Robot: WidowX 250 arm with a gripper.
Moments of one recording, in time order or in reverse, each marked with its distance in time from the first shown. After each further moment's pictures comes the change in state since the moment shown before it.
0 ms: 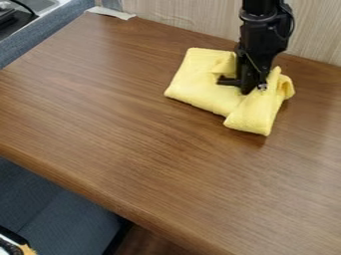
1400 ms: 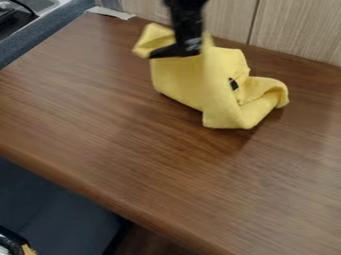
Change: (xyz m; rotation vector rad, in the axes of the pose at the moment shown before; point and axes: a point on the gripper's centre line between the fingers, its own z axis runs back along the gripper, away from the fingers) arm -0.060 -0.041 0.110 -0.002 -0.063 -0.010
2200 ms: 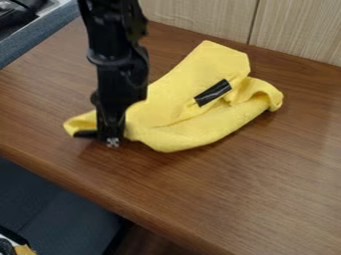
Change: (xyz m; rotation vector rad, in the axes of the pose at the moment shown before) arm -0.111 -0.038 -0.060 -0.039 0.239 0.065
